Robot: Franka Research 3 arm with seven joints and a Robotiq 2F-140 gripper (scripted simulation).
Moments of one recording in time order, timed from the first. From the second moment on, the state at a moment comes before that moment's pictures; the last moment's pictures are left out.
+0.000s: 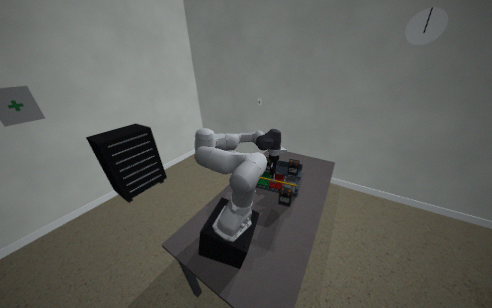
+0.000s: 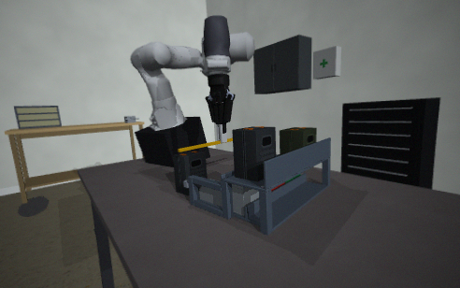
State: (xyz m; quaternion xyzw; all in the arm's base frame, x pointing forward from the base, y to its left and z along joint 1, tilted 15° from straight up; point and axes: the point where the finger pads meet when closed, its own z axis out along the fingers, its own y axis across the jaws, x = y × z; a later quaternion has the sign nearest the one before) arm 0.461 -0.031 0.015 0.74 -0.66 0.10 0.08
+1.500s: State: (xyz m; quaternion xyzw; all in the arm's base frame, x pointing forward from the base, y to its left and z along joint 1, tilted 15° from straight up) arm 0.340 -0.024 0.005 0.75 -0.65 0.10 0.08
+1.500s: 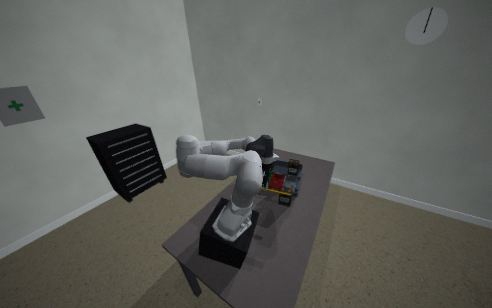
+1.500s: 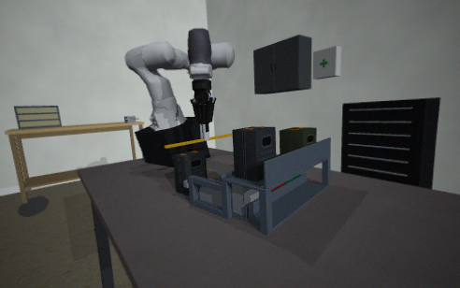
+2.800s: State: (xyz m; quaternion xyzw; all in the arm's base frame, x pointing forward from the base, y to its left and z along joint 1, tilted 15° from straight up) arm 0.282 -0.021 0.001 0.75 -0.65 0.10 0.08
